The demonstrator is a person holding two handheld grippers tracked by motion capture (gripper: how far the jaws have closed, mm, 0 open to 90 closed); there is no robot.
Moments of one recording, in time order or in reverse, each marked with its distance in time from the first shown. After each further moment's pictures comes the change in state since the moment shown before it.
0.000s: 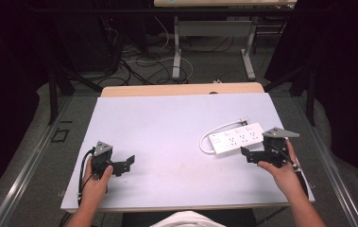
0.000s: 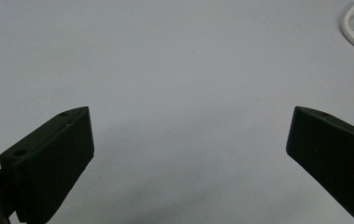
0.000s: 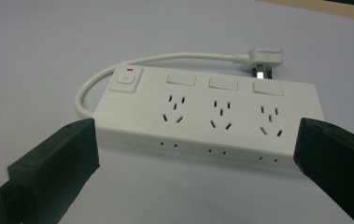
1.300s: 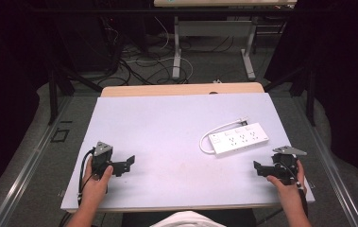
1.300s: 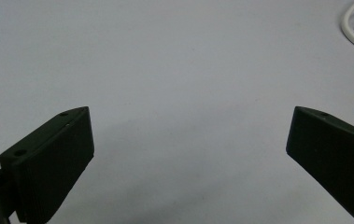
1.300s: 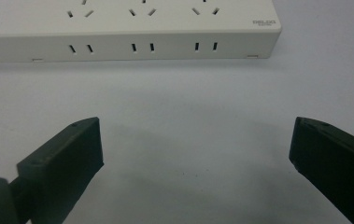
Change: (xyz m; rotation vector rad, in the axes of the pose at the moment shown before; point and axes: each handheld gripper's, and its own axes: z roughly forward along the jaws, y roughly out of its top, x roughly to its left) left arm 0.001 -0.001 0.001 0.011 -0.007 -0.001; right arm -0.030 -0.068 0.005 0.104 -0.143 0.103
